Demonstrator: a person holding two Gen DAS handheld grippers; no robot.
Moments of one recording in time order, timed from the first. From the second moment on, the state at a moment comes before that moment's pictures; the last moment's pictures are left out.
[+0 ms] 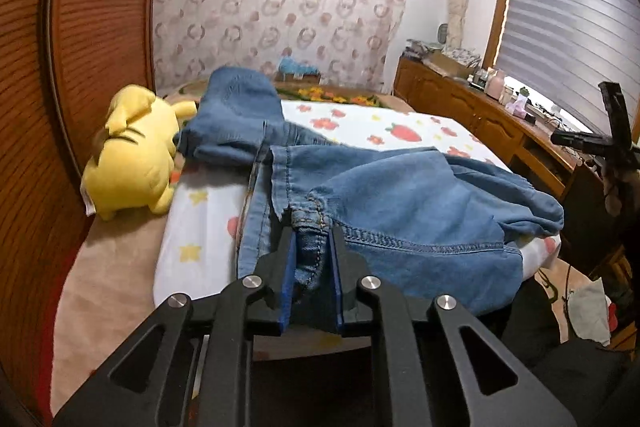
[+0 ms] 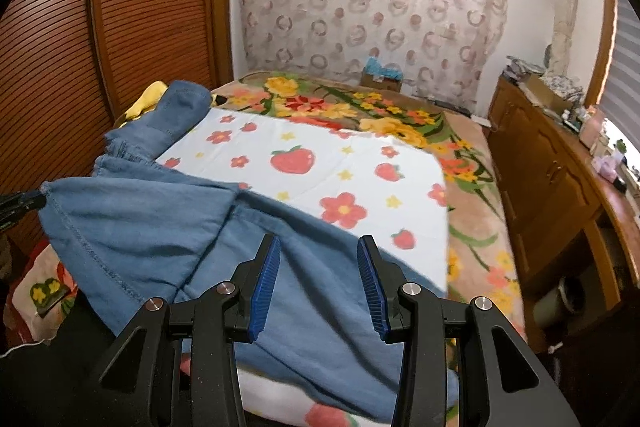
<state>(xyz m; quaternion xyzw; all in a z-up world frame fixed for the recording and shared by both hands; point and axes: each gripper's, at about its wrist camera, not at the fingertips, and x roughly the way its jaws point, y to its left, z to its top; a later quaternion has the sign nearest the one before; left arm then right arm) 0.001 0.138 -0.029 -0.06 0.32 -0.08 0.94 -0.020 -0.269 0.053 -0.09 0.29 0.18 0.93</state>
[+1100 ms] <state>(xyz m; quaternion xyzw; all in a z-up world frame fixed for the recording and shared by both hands) 0.121 0.139 -0.053 -0.02 0.37 -0.08 0.93 0.069 -0.248 -0.076 -0.09 0.32 0.20 0.92</state>
